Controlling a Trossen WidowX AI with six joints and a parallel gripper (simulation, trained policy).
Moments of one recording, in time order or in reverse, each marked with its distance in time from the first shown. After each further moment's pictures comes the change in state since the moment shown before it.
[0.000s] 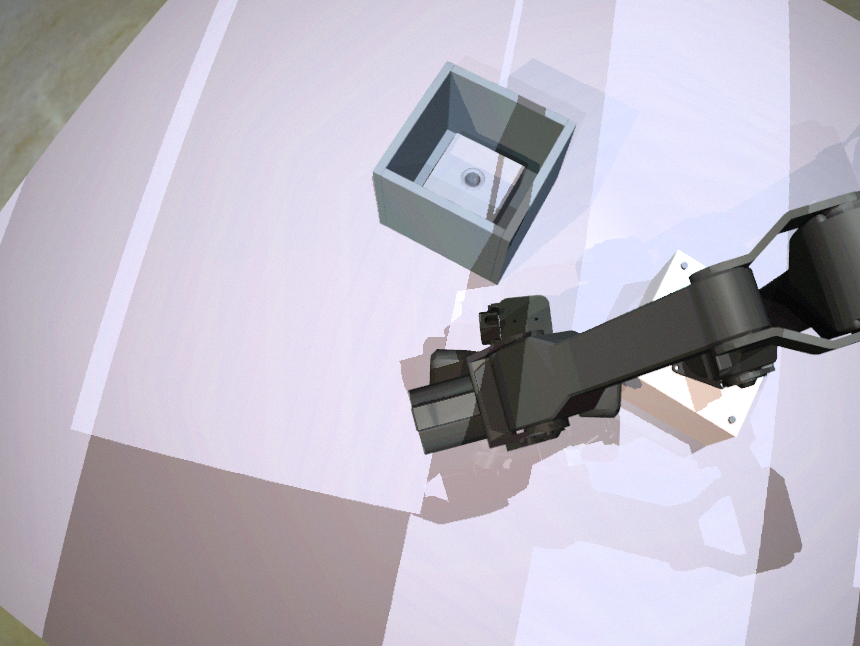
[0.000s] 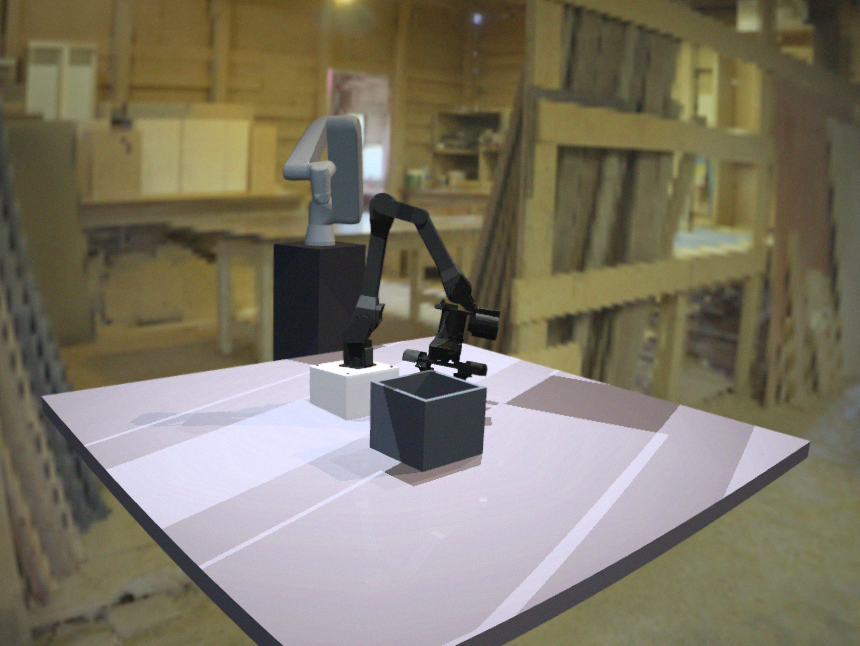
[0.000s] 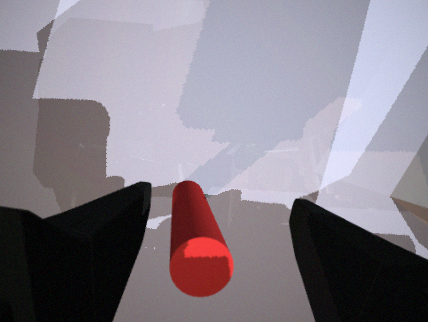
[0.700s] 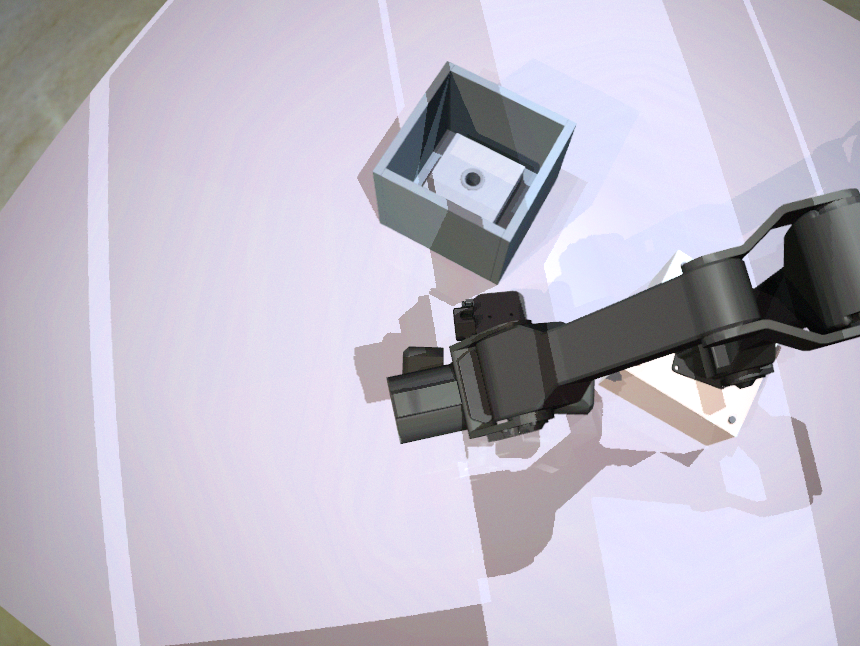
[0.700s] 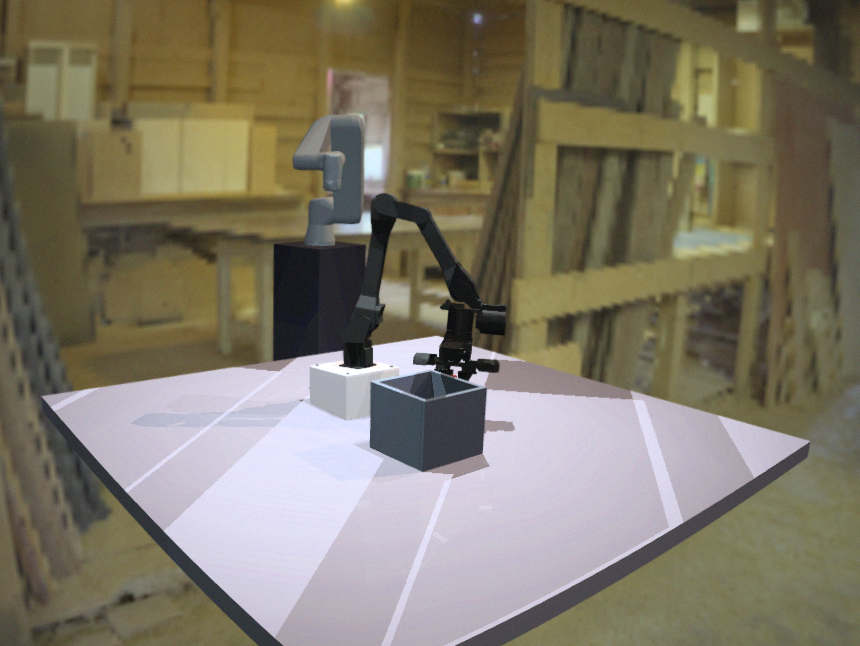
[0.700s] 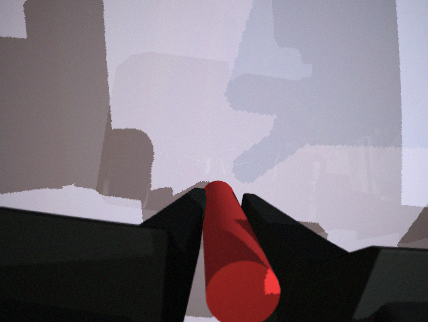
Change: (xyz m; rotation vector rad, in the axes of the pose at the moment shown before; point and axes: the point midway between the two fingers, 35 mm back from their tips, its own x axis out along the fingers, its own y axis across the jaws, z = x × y) arm -0.006 0.032 0.001 0.000 0.030 0.092
